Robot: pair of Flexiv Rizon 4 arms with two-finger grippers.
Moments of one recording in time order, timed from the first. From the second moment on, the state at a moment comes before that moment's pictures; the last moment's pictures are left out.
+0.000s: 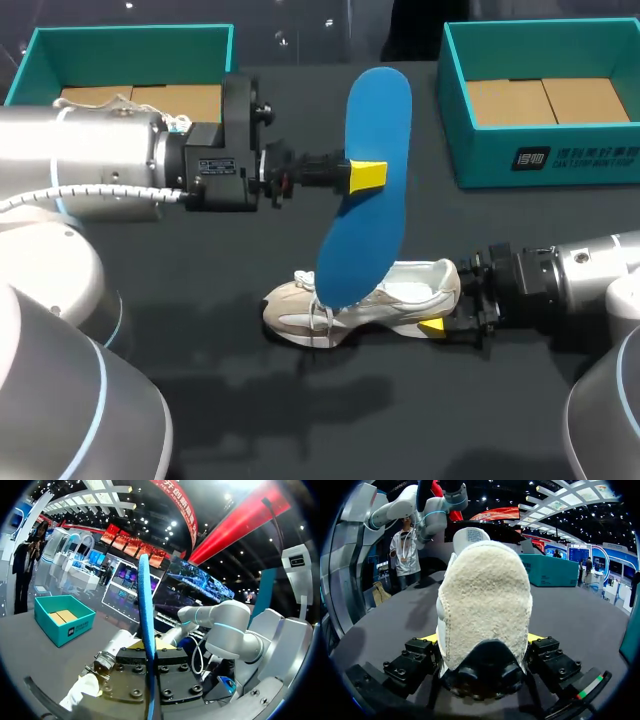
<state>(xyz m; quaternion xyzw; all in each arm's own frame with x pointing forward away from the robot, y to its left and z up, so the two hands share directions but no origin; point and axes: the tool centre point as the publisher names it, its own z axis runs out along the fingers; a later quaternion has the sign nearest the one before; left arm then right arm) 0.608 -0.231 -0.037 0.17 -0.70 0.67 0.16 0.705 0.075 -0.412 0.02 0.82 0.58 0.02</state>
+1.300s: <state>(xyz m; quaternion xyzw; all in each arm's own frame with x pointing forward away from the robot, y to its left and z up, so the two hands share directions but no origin) 0.599 -0.210 -0.037 0.18 -0.70 0.68 0.15 0.703 0.031 -0.413 0.05 0.87 0.49 0.01</state>
